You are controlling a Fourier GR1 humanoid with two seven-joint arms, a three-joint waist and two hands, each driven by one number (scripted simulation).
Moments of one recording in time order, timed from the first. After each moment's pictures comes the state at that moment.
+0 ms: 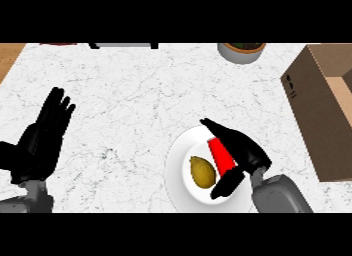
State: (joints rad) left arm -0.07 0.17 0.03 -1.71 0.17 0.14 0.23; right arm -0.24 -0.10 0.33 -1.48 0.54 0.37 0.35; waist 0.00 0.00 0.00
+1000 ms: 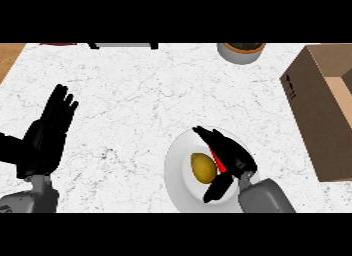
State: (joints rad) left arm -0.10 0.12 0.07 -1.67 0.12 0.11 0.23; right arm -0.22 -0.01 0.32 -1.35 0.67 0.34 0.25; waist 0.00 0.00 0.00
